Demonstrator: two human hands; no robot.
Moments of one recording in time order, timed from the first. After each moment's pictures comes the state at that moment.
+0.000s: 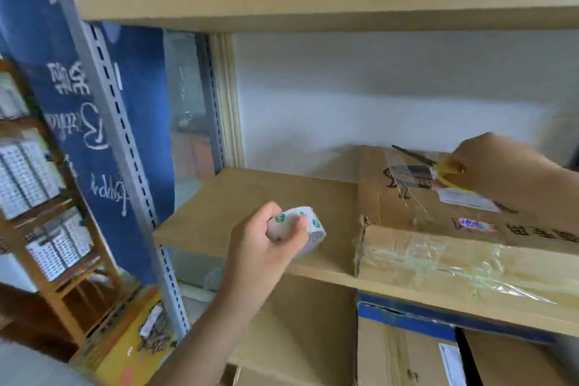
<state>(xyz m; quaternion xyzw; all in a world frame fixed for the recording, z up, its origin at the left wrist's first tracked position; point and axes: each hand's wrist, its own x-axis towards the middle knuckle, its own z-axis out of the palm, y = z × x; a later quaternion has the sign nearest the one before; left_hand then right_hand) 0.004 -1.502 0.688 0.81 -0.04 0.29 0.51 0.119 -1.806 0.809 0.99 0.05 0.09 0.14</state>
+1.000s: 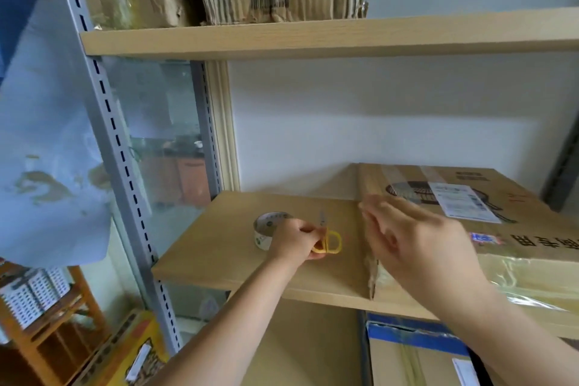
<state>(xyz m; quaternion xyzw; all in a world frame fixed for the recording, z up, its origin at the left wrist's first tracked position) 0.109 -1.504 0.682 0.76 0.04 0.01 0.65 0.018 -1.680 0.747 0.86 0.24 0.44 -0.10</state>
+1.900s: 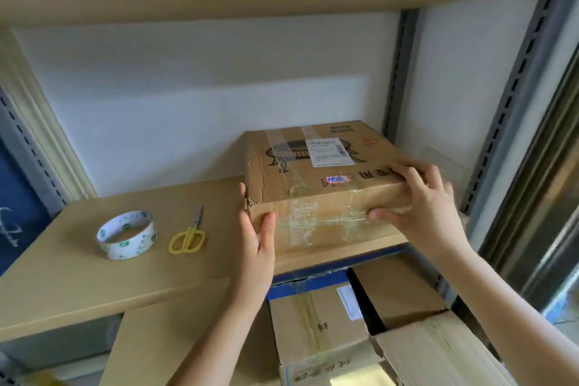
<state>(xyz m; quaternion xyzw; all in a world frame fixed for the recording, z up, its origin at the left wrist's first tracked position) 0.056 -1.635 0.635 0.73 -0.18 0.13 0.65 -0.006 -1.893 0.679 0.92 -0.12 0.33 -0.18</state>
